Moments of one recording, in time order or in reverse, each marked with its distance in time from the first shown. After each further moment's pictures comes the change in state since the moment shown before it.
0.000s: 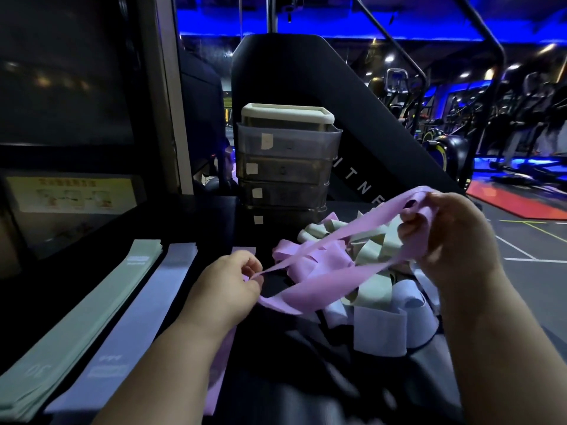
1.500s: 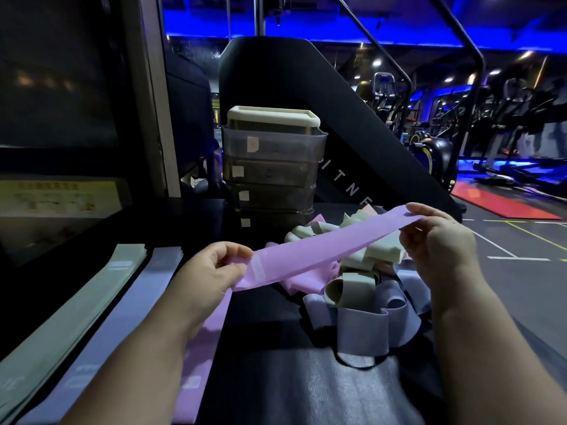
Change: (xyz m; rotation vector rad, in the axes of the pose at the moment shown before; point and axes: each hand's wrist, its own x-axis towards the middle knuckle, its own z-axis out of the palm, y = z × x) left_hand 0.003 -0.001 -0.008 -0.576 -0.077 -0.024; right_hand 0.026 0.008 -0.035 -0.163 0.366 -0.047
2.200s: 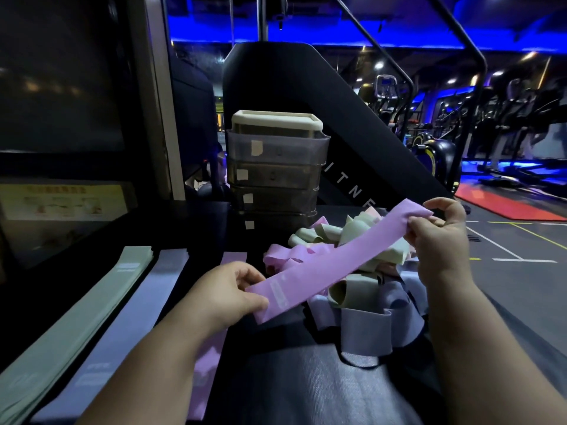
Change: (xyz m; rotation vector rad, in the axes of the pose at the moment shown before) left_hand -0.008 0.010 0.008 0.337 -0.147 -0.118; right_hand 0.009 0.016 -0.001 -0.281 0.039 -0.308
